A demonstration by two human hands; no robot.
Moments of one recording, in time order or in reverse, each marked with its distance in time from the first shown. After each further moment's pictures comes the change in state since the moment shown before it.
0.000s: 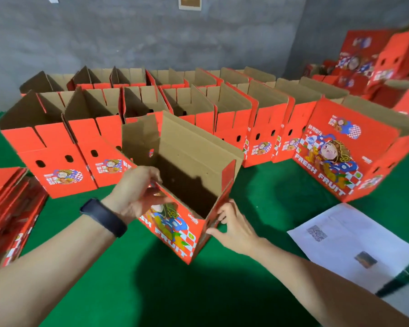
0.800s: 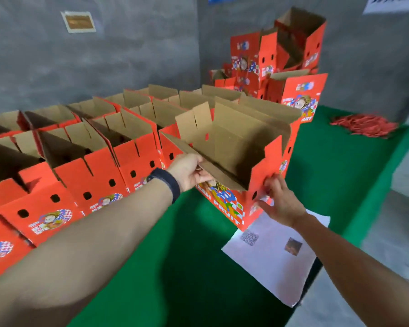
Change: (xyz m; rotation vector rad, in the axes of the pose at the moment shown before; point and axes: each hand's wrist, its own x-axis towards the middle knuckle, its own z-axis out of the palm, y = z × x) left_hand 0.050 -0.023 0.314 0.172 -0.507 -0.122; right_hand -0.094 0.194 -0.204 -0.255 0.425 0.363
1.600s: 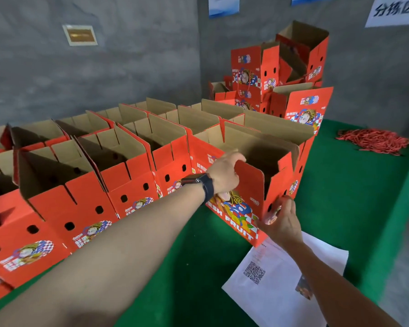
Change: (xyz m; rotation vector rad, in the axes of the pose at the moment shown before) left_hand 0.073 0.019 0.058 1.289 -0.215 0.665; right_hand 0.045 0.033 0.053 0.146 0.223 0.362
